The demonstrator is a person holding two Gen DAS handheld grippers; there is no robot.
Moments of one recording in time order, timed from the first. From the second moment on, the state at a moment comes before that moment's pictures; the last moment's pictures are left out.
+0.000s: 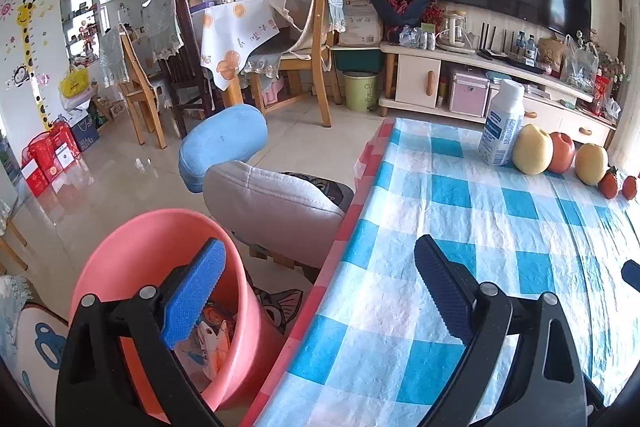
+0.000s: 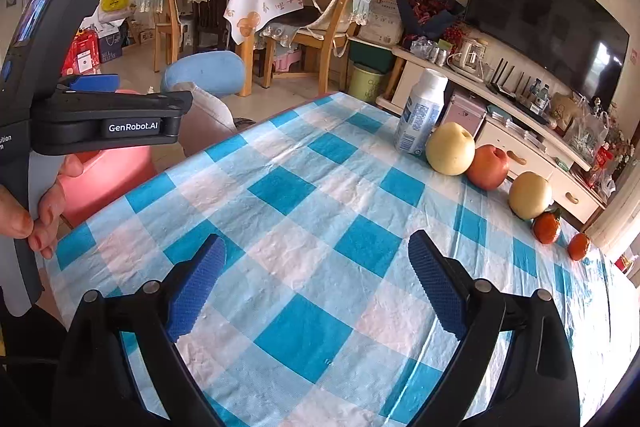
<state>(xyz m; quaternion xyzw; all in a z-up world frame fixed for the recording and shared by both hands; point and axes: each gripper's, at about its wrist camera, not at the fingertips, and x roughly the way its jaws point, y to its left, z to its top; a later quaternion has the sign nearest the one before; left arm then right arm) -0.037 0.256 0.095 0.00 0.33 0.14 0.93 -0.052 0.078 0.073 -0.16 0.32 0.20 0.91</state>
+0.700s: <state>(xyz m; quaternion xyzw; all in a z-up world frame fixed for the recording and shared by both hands) -0.050 0.183 0.104 -0.01 0.30 0.06 0.95 -0.059 -0.008 0.086 -0.10 0.29 0.15 0.94</state>
